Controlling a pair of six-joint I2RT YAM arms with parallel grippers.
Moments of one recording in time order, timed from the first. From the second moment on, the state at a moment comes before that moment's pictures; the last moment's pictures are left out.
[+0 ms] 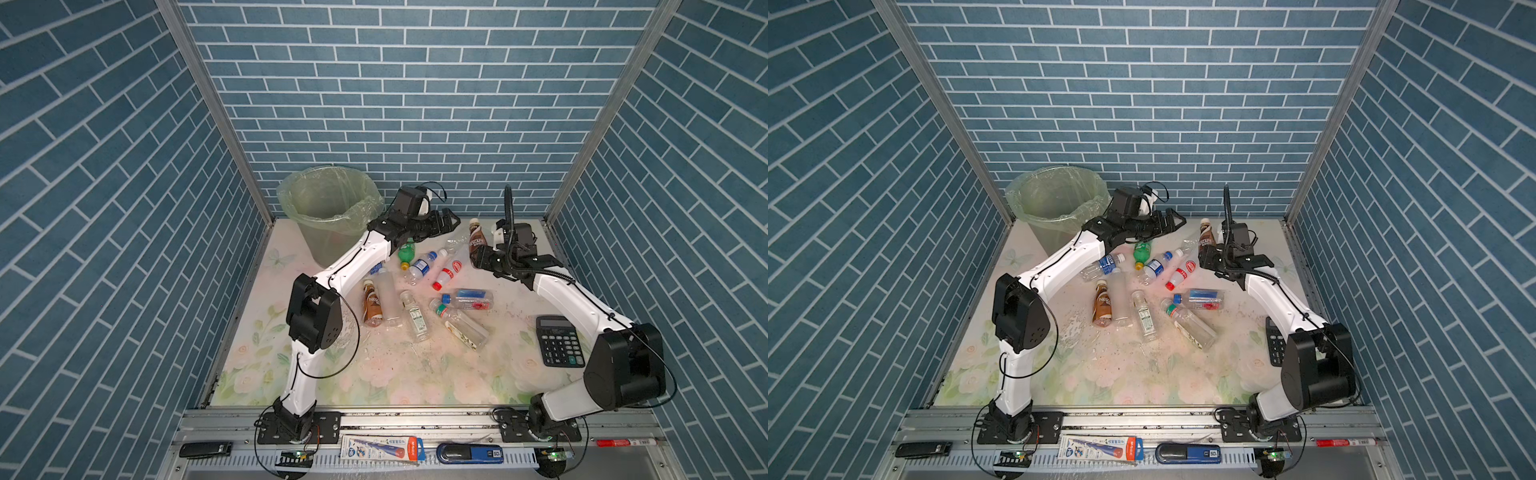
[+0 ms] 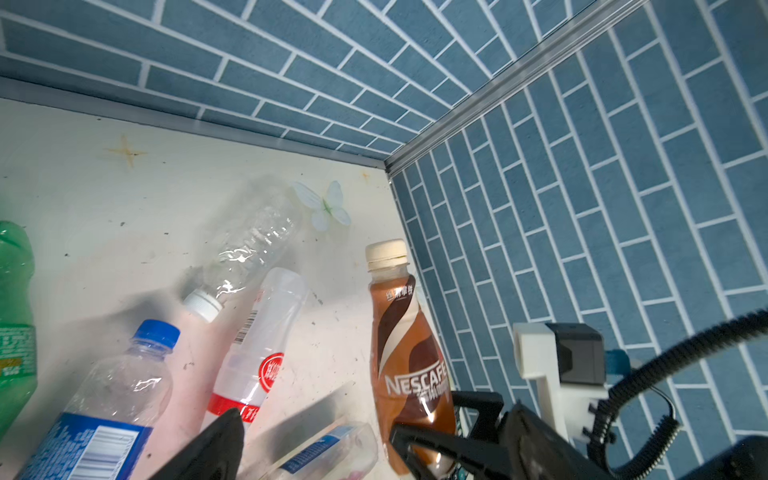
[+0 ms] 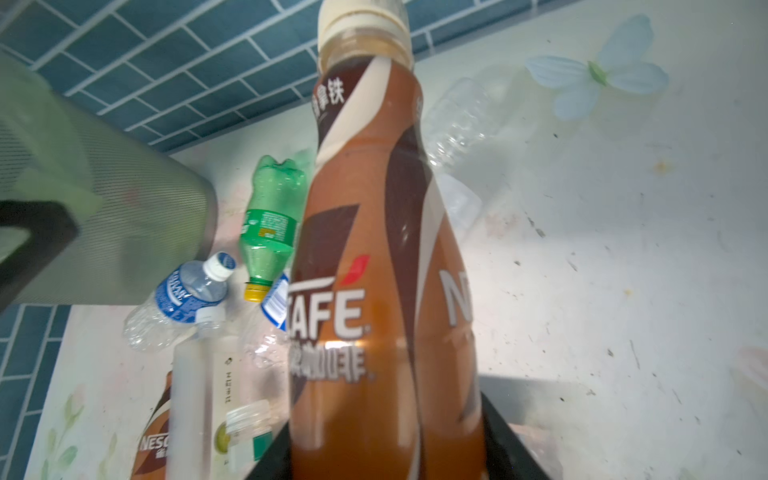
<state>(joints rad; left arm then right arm) -0.60 2.09 1.99 -0.36 0.39 -0.75 0.32 1.48 1.16 -0.40 -0.17 0.39</state>
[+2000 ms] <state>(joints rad) -0.56 2.09 2.19 -0.45 0.29 -0.62 0.49 1.36 1.17 -0.26 -0.24 0.36</state>
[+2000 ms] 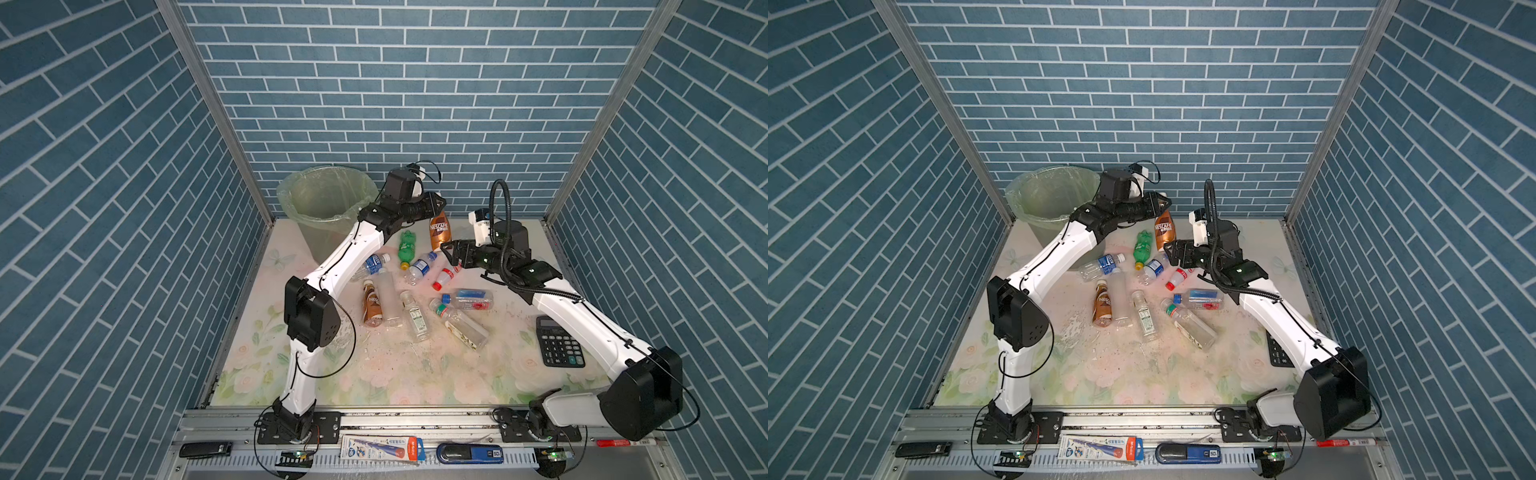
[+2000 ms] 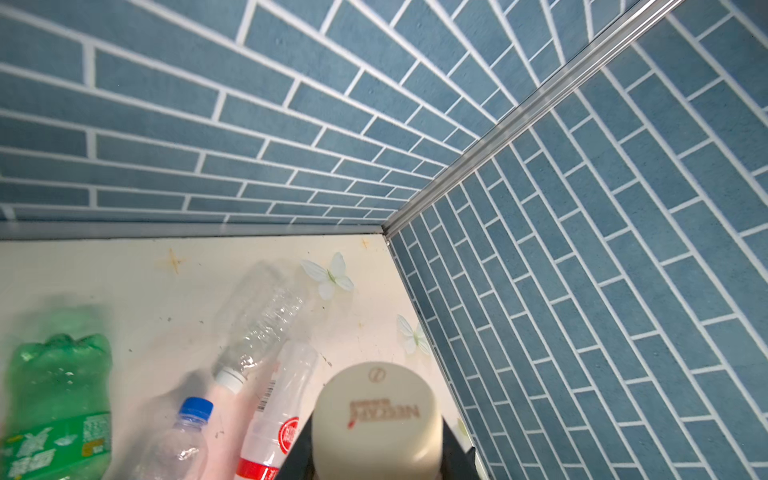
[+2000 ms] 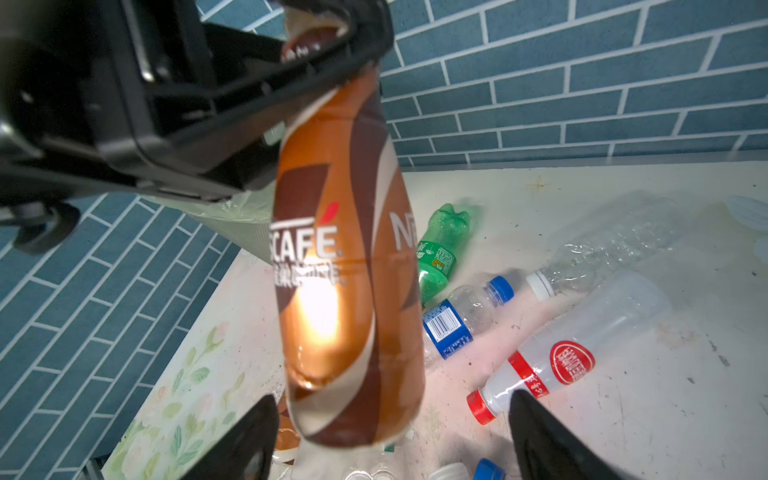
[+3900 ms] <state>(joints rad) -0.14 1.86 2.24 -0.45 -0.12 -0.20 0.67 1.57 1.59 -0.30 -0.24 0.27</state>
